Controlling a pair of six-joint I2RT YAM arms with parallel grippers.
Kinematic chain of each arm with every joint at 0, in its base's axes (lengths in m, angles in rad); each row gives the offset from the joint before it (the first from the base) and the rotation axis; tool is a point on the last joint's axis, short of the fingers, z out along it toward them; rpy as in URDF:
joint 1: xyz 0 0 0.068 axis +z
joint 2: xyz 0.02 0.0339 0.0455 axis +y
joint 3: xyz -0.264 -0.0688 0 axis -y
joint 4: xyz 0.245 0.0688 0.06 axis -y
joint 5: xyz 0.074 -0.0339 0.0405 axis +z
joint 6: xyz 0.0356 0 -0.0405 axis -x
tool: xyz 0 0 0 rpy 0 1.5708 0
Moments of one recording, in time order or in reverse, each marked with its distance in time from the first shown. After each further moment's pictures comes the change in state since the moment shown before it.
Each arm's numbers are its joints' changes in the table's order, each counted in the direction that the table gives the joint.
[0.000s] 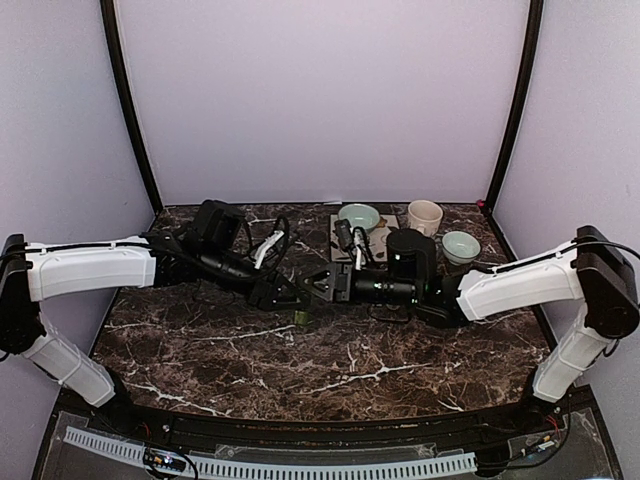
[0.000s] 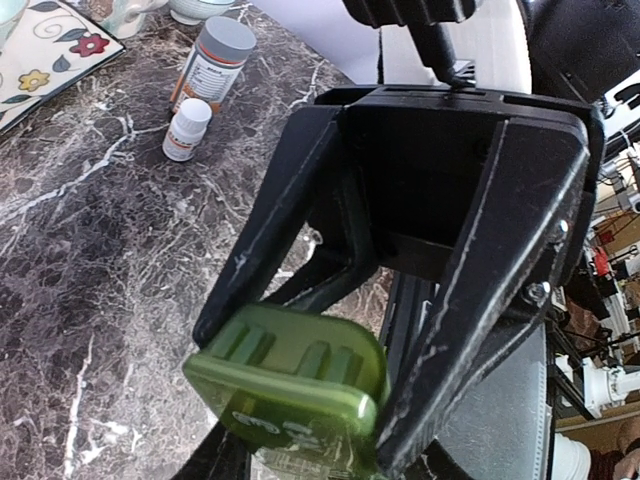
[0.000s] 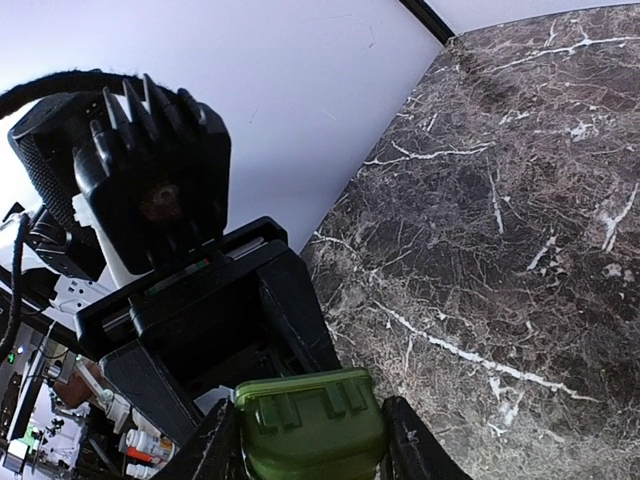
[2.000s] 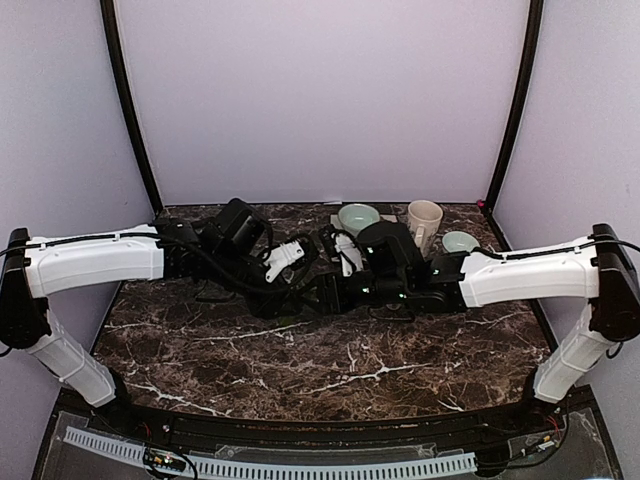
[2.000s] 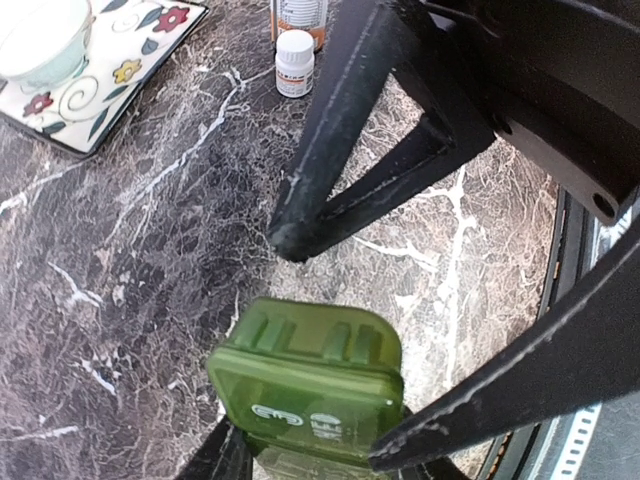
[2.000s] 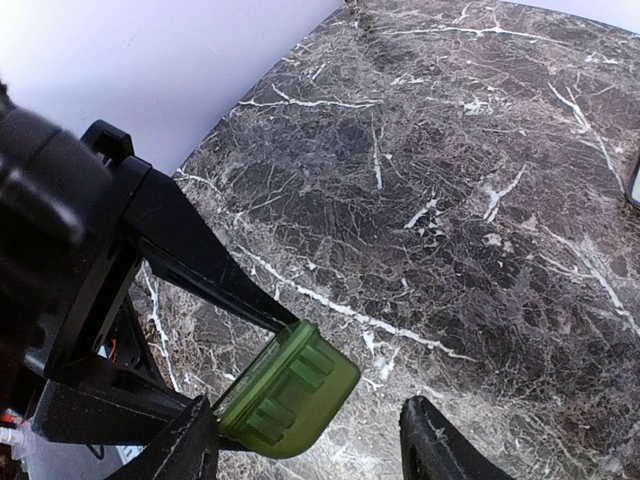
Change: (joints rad) left arm -0.127 0.051 0.179 -0.352 0.481 -0.373; right arm 0.059 -0.021 0.198 -0.572 -0.255 0.306
